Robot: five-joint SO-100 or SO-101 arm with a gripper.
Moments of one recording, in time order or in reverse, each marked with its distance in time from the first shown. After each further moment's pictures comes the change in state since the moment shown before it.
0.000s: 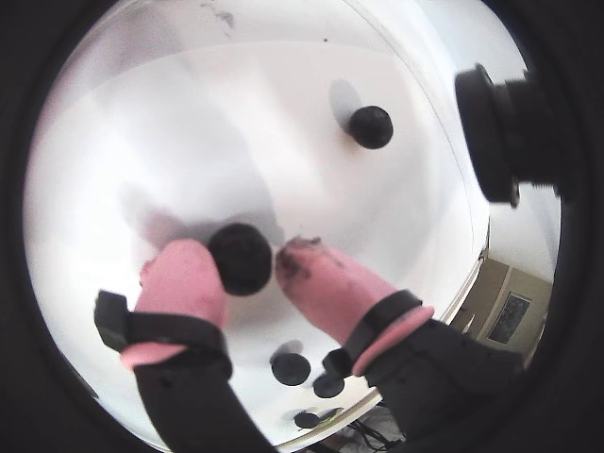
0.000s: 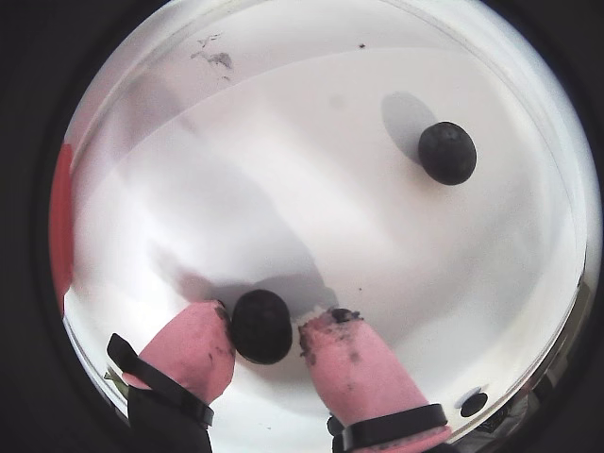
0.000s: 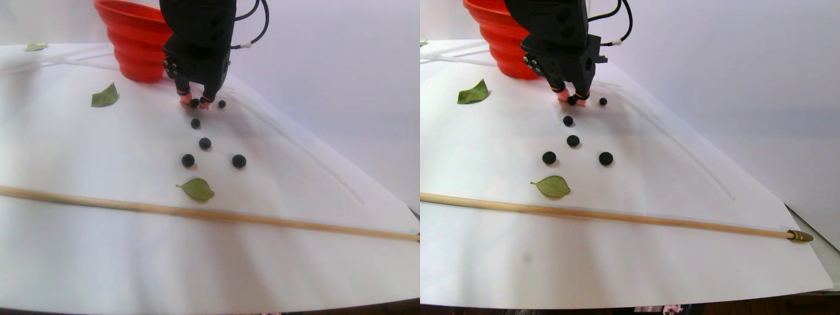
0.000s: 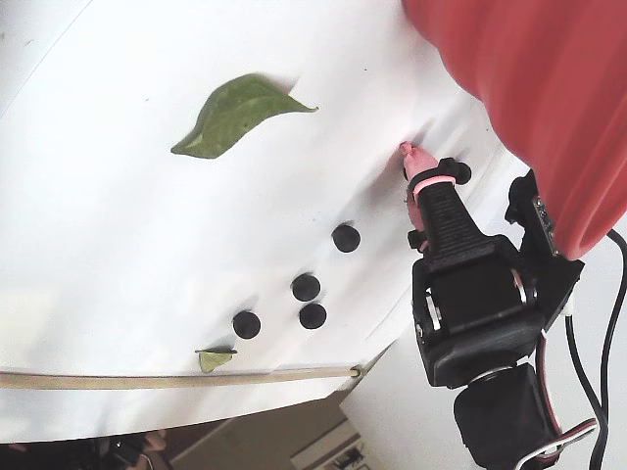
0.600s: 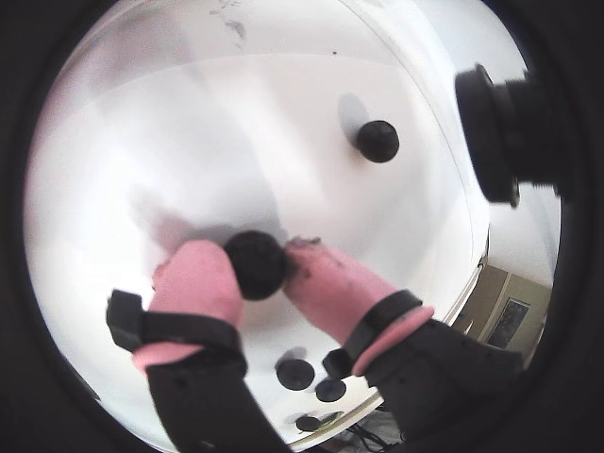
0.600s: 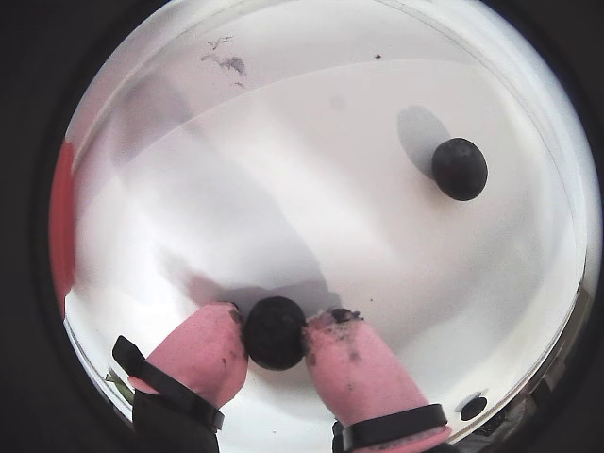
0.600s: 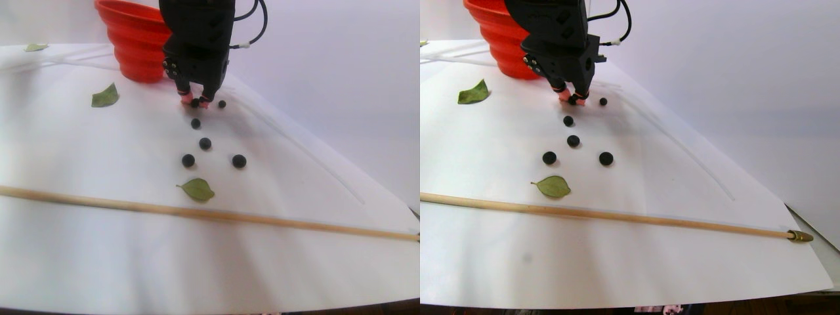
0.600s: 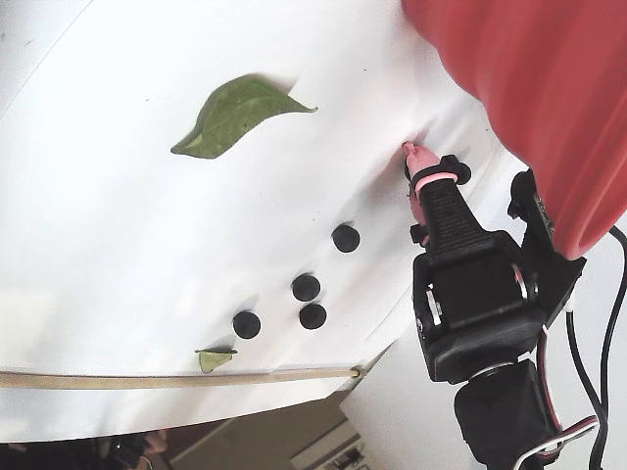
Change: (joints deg) arm 0.0 -0.8 -0.5 -0.6 -0.9
